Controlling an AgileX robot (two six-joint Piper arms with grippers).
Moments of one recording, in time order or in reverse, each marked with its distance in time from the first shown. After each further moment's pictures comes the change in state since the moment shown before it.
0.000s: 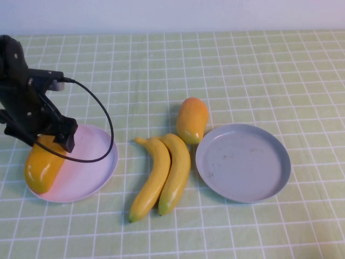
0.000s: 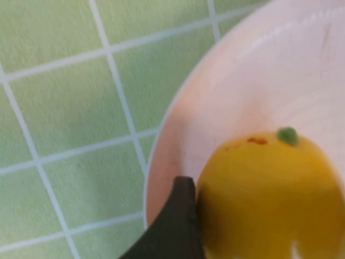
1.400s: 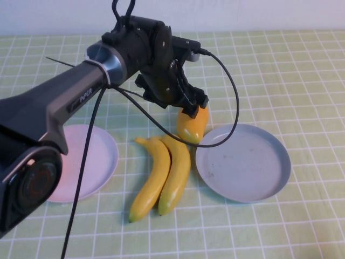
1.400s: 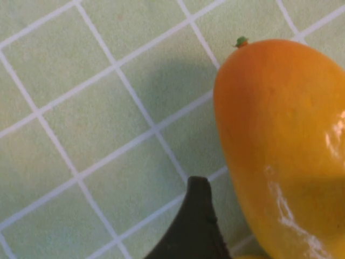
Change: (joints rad) right arm 0.000 0.000 0.000 0.000 0.000 0.000; left arm -0.465 0.291 -0.537 -0.027 -0.040 -0.168
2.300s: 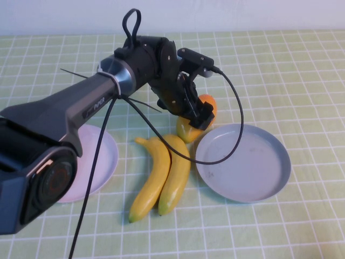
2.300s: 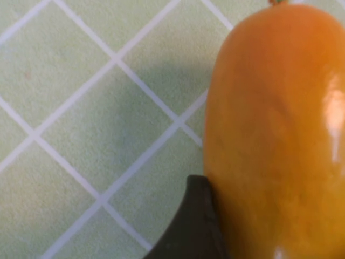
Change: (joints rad) right arm 0.000 0.000 0.000 0.000 0.000 0.000; left arm -0.001 0.085 -0.009 -0.131 -0.085 0.288
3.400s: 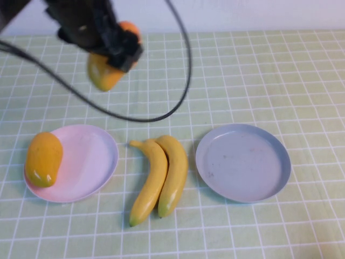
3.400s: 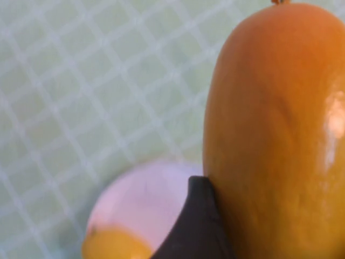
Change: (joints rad) right arm 0.000 0.000 0.000 0.000 0.000 0.000; left arm 0.077 -0.517 0.106 0.313 0.329 -0.207
